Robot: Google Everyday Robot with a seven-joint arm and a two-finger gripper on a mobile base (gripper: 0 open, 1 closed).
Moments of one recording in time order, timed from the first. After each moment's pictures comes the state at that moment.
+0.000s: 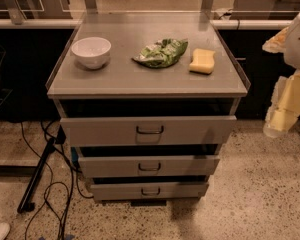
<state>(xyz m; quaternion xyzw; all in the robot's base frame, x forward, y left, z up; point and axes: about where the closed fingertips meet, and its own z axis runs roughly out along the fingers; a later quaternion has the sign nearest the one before) 0.438 -0.217 0.976 -0.60 0.78 -0.03 0.16</state>
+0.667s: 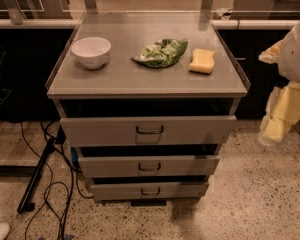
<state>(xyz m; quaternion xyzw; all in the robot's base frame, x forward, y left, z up) 0.437 -0.215 0.956 -0.60 0.78 -0.02 0.16</state>
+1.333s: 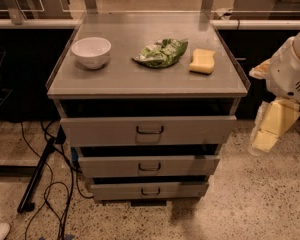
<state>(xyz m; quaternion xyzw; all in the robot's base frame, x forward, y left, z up) 0.439 -0.210 0.920 -0.60 0.79 0.01 0.15</state>
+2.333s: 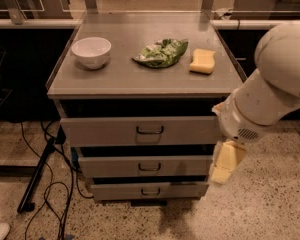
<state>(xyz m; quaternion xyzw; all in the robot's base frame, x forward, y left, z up) 0.430 -0.158 0.824 -0.62 0.77 0.03 0.14</state>
